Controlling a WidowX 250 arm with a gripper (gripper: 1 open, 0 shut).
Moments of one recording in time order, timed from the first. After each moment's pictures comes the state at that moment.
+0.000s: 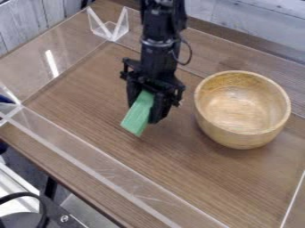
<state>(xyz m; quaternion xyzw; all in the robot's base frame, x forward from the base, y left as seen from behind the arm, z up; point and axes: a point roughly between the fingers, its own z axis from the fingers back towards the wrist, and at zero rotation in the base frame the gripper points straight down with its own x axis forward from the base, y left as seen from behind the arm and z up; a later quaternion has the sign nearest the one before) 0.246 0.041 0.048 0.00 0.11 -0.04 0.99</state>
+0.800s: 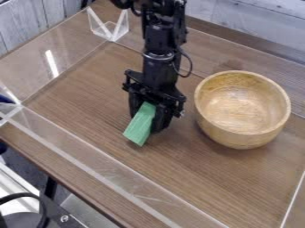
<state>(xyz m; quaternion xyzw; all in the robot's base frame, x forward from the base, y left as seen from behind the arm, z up) 0.245 0.036 0.033 -0.01 0.12 -0.04 0.99</state>
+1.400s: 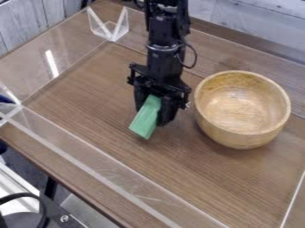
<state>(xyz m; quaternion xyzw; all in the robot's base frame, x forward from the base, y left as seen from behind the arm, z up) 0.254 0.033 0.041 -0.02 0.11 -0.04 0.99</state>
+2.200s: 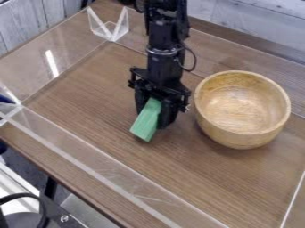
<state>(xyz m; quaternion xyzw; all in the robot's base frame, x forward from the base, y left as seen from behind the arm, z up) 0.256 0.034 0.034 -0.03 0.11 -0.04 0.99</state>
